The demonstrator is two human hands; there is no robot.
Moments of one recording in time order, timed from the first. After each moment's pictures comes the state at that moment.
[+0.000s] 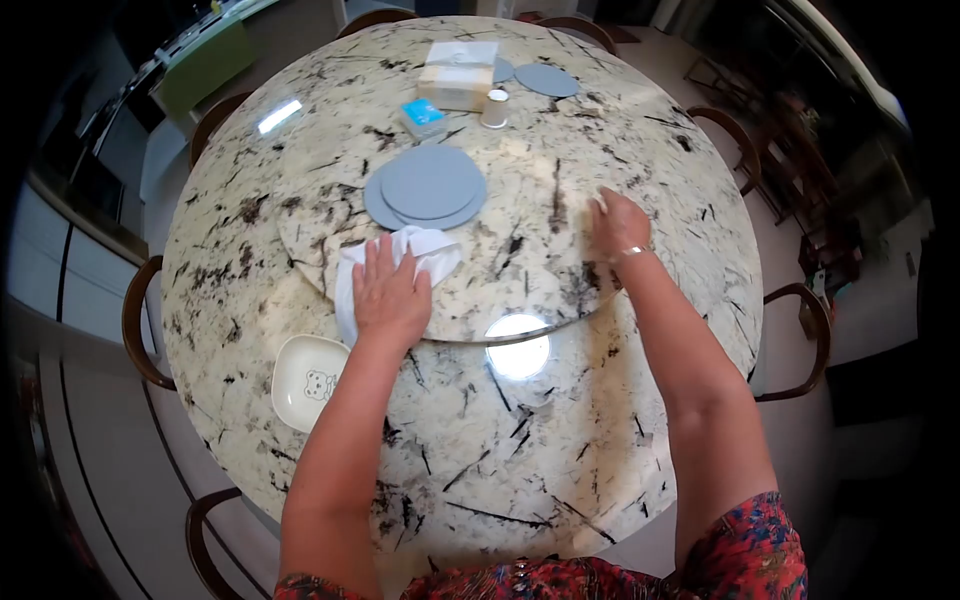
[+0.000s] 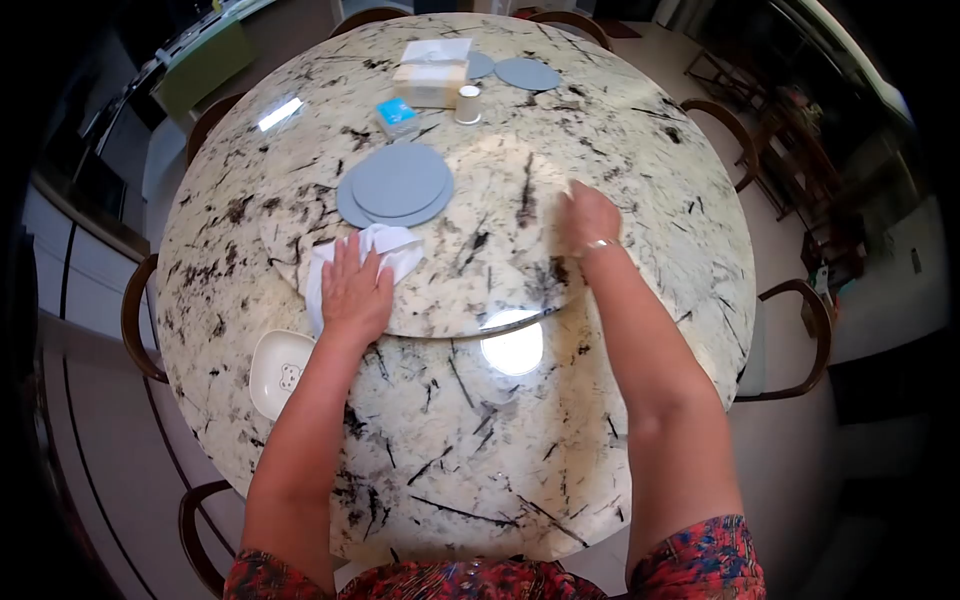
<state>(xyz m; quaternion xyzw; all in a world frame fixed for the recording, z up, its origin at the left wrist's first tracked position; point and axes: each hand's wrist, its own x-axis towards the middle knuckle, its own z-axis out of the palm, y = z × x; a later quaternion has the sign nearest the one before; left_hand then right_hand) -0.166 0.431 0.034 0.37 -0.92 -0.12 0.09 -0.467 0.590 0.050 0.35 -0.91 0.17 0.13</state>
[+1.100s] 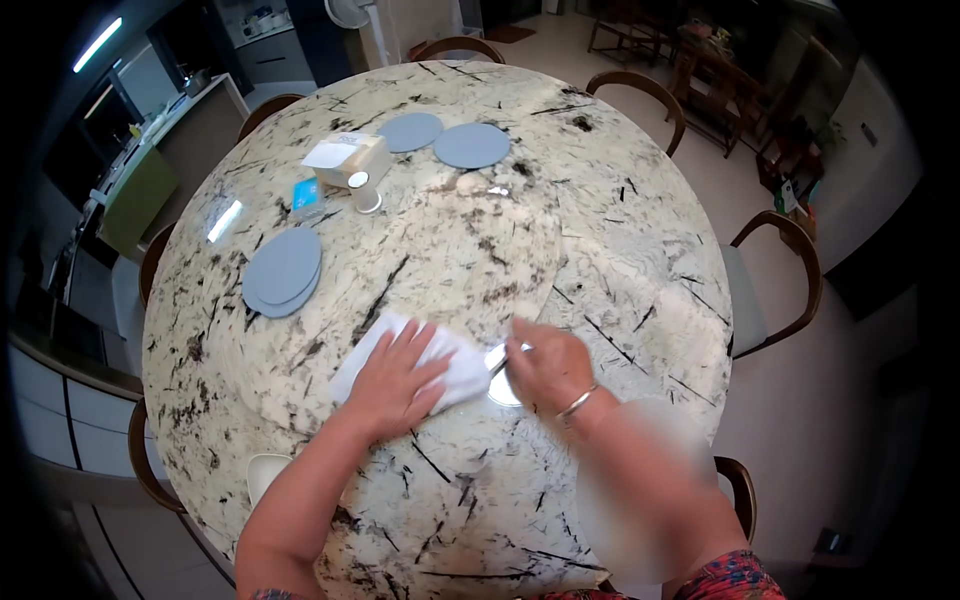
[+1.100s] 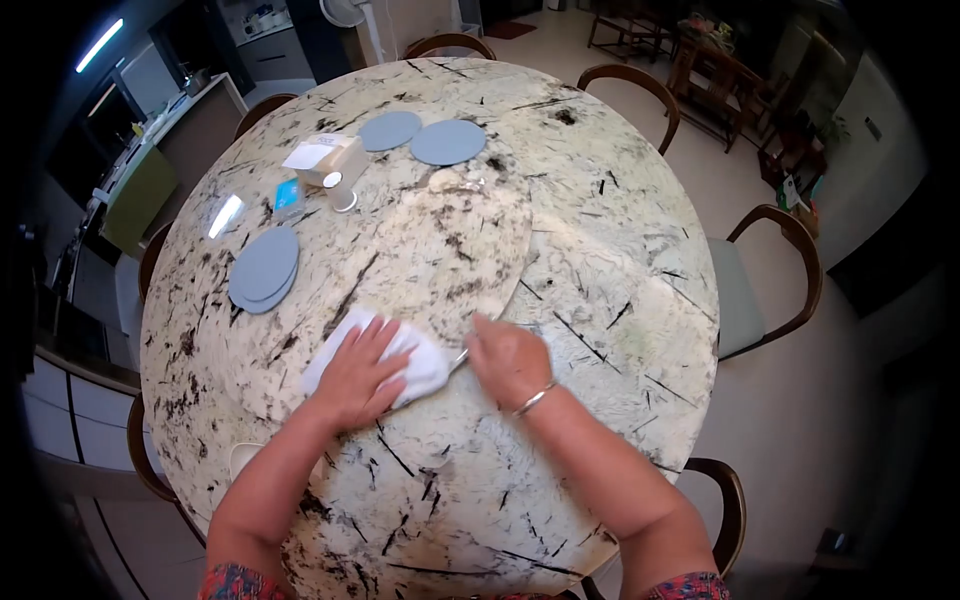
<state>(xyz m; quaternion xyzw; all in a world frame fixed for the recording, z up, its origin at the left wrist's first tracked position) -0.248 0.479 0.052 -0.07 -0.99 -0.12 -0.01 -0.383 0.703 0.039 0.36 -0.88 0.32 0.03</state>
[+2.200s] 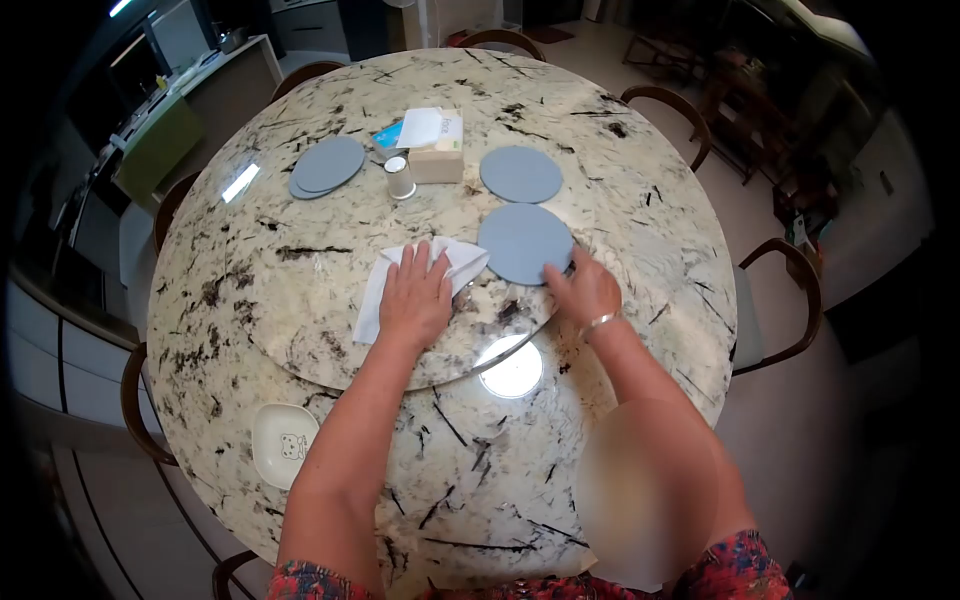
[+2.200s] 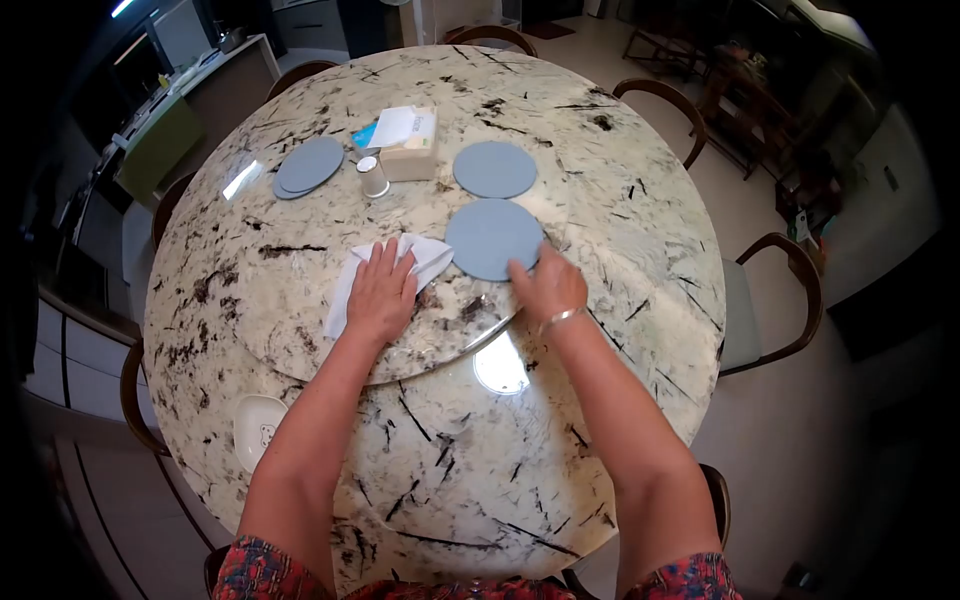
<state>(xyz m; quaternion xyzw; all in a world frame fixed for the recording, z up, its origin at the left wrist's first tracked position) -0.291 0.462 0.026 0.19 -0.97 -0.10 0.07 -0.431 0.673 0.063 0.22 -0.95 0.24 0.01</state>
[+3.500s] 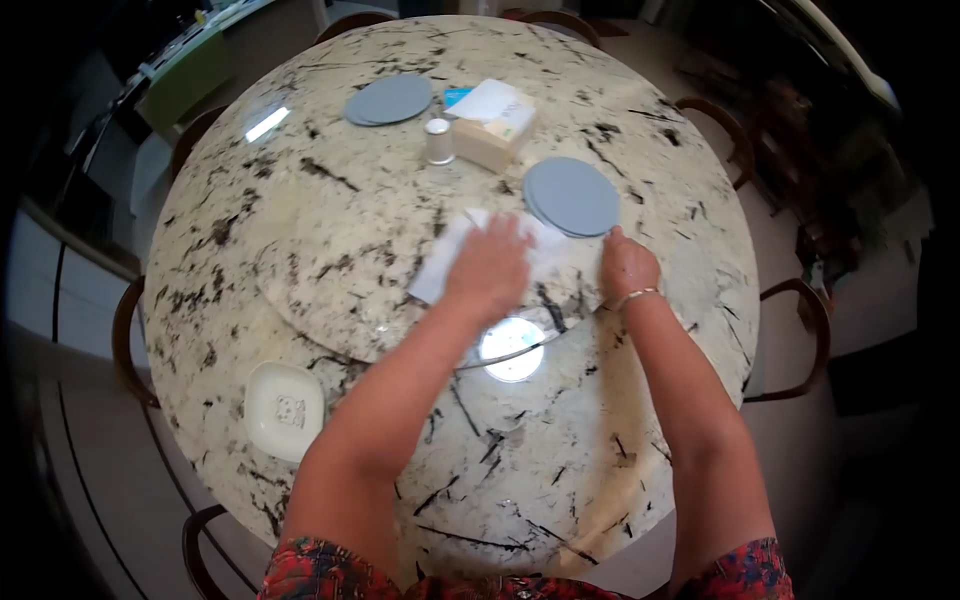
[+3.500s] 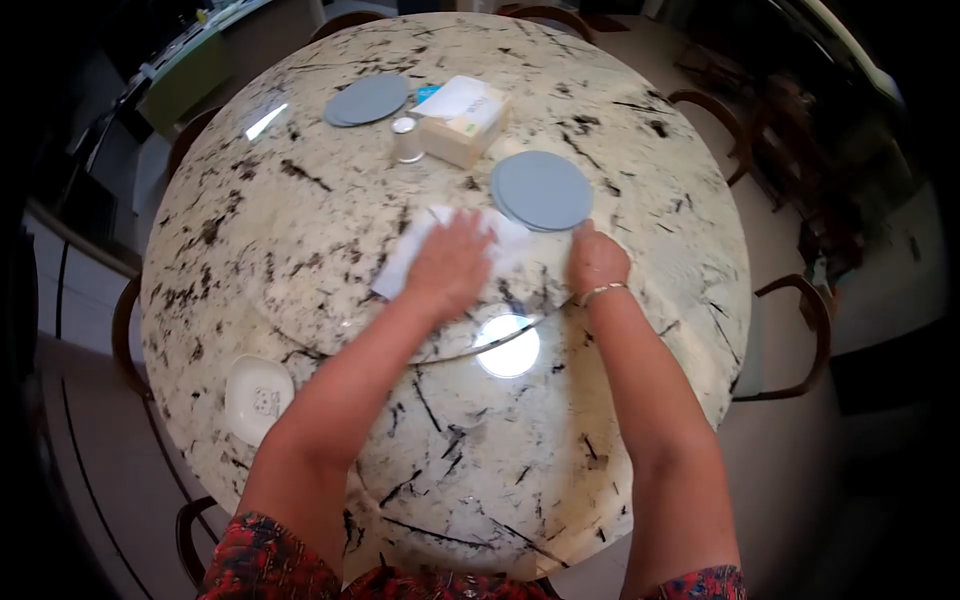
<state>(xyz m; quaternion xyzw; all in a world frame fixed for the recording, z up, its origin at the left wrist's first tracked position) -0.320 0.485 0.033 0.10 -0.98 -0.11 0.09 -0.492 0.649 0.024 0.31 -0.95 0.03 0.02</state>
